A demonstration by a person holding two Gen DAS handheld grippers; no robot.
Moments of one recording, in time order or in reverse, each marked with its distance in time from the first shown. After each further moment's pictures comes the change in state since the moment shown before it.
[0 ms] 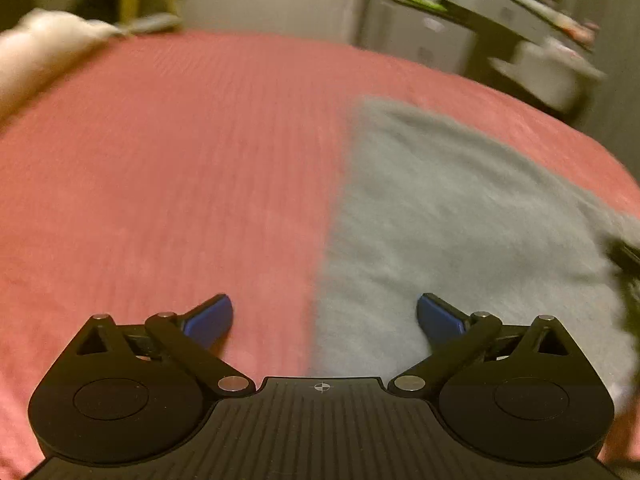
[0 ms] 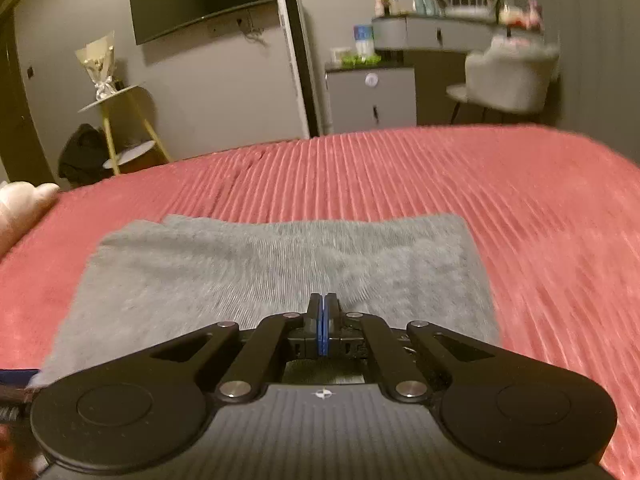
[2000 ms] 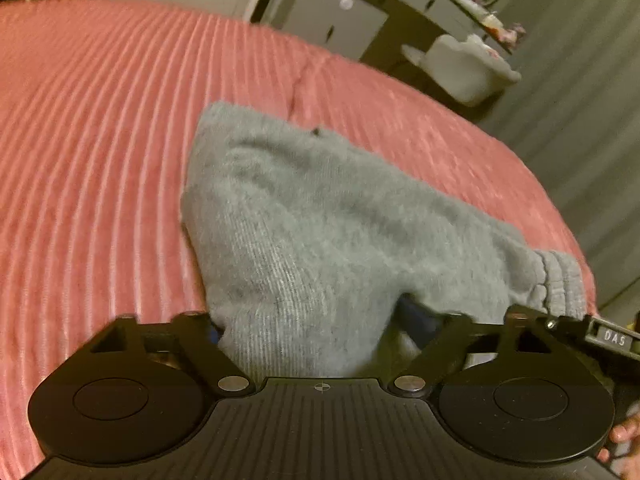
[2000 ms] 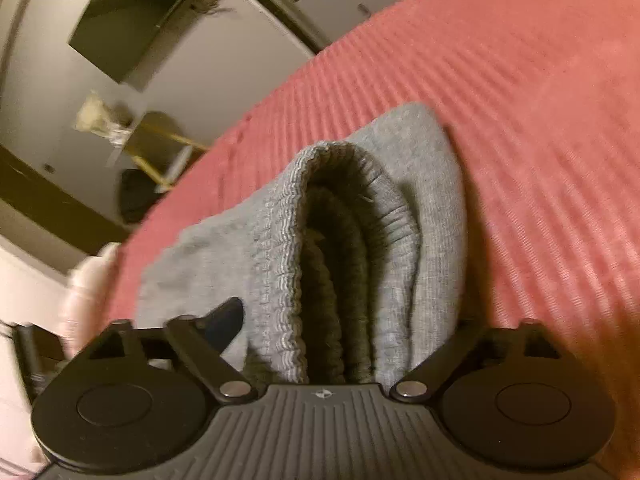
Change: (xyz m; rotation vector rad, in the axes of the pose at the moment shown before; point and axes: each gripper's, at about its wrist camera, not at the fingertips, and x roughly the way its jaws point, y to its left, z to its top) left arm 0.074 -0.064 0.040 0.002 0.102 -0.425; right arm 0.029 -0.082 0.002 0.379 0.248 0.241
